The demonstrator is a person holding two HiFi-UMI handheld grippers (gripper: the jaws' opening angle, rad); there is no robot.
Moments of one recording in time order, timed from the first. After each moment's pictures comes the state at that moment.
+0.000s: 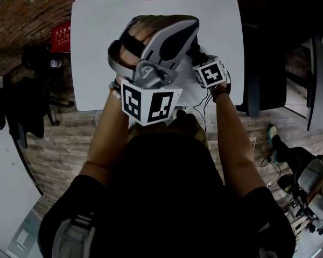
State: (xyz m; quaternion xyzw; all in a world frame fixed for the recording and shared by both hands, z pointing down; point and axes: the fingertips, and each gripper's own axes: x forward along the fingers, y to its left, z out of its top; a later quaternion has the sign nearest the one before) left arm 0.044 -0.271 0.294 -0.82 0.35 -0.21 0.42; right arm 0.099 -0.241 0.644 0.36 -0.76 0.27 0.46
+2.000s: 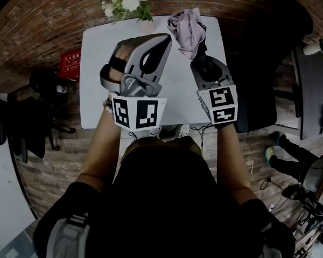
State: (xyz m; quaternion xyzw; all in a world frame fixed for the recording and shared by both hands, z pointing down) left arm 0.017 -0.256 0.227 -0.79 0.40 -0.21 0.41; right arm 0.096 -0.263 0.364 0.48 -0.85 0.03 0.21
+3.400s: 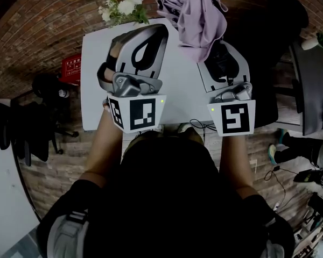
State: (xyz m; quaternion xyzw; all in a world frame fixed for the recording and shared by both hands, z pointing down) left arm 0.024 -0.247 0.177 -0.79 0.44 -0.14 0.42; right arm 0.097 -0.231 0.211 0.50 -0.85 -0.18 0.08
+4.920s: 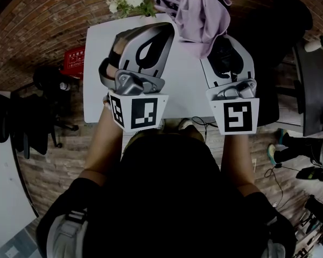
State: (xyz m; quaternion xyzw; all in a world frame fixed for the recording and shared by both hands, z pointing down) left arm 0.014 -0.227 0.178 -0.79 0.43 -0.14 0.42; right arm 0.077 -0.220 0.196 0.48 -0.85 -0.22 0.07
